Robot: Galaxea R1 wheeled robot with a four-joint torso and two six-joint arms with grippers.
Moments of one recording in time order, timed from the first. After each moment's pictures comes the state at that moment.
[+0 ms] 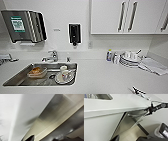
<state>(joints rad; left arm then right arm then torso) 0.83 1.56 -0.76 0.07 0.12 0.03 -0.71 2.14 -1.47 0.20 -0.36 0.96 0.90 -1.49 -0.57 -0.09</state>
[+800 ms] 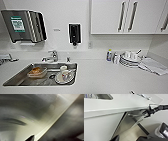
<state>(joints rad) 0.83 1.55 -0.76 0.07 0.12 0.03 -0.78 2.21 -1.59 0.20 -0.35 0.96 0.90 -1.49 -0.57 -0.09</state>
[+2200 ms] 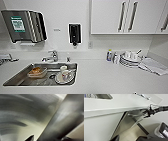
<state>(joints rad) 0.83 1.57 -0.77 0.07 0.13 0.03 -0.83 2.18 -1.58 0.17 -0.23 0.96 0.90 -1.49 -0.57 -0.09</state>
